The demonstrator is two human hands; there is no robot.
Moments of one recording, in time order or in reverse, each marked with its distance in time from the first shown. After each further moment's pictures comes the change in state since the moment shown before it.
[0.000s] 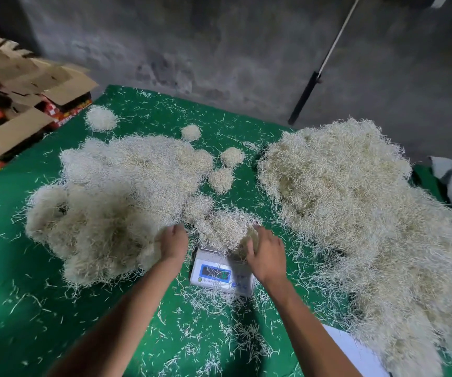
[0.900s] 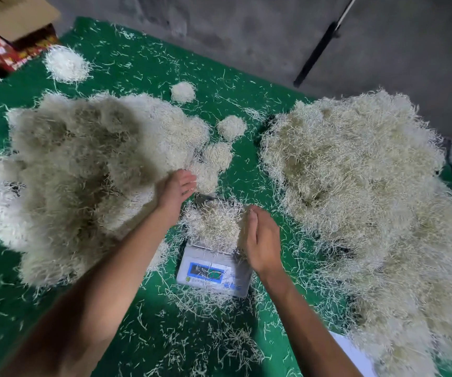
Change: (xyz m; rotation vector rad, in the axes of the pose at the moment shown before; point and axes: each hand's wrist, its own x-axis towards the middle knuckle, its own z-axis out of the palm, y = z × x) left_hand 0.124 0.032 0.051 -0.421 -0.237 -0.071; right_hand 0.056 -0.002 0.028 0.342 0.095 0.012
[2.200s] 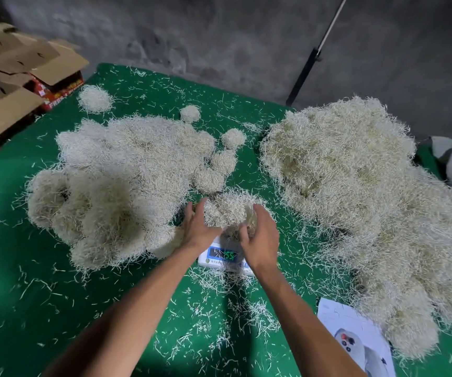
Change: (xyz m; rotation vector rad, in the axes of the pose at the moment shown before) left_hand -0.138 -0.042 -0.022 0.798 -0.094 0.174; right_hand -0.081 -0.034 0.003 -0.105 0.061 0.038
